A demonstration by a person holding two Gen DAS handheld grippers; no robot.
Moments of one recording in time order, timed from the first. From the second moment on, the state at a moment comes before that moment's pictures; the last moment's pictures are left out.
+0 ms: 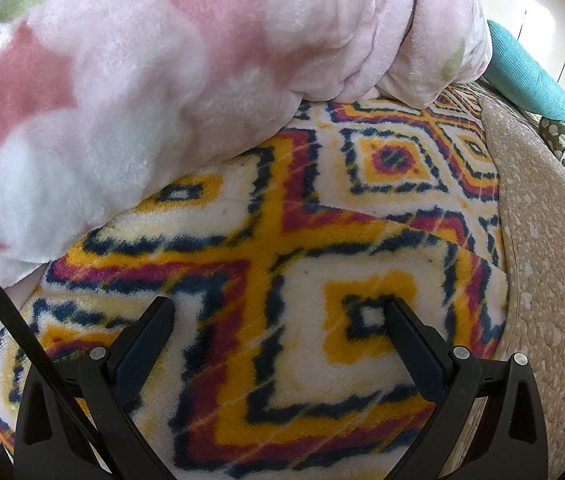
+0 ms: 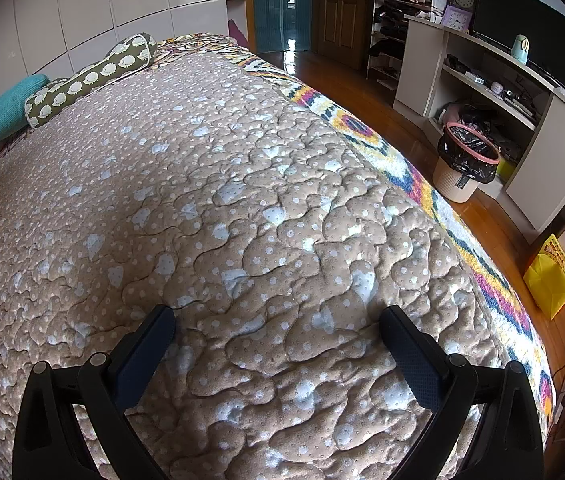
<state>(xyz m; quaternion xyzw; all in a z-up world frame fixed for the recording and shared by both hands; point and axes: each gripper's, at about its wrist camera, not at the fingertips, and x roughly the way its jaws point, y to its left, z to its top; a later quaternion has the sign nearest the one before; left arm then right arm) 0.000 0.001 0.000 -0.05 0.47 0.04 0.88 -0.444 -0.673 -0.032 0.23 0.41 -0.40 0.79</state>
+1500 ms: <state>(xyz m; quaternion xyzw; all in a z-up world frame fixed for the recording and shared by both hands) 0.002 0.000 0.001 -0.05 0.48 0.03 0.88 -0.445 -0.675 -0.031 0.24 0.41 -0.39 0.79</state>
